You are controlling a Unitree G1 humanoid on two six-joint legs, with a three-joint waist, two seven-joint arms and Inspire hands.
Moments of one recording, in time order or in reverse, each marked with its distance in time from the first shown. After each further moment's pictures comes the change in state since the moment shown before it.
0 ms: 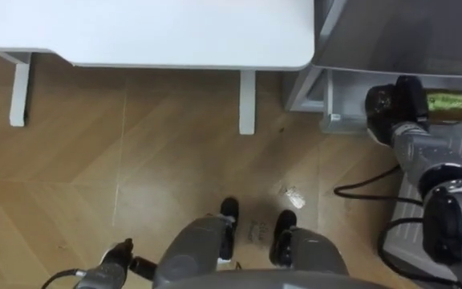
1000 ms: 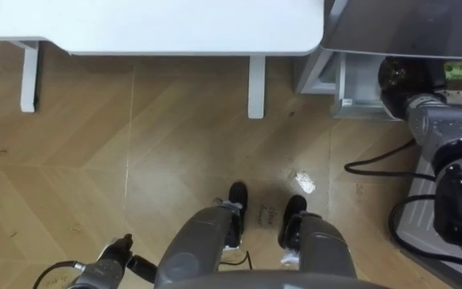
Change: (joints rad) left arm -0.013 0.035 -0.111 -0.001 0.000 -0.006 -0.018; right arm -0.092 -0.058 0.024 -0.006 -0.014 -0.002 -0.036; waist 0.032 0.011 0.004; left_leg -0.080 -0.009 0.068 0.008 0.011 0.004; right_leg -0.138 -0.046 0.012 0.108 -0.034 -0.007
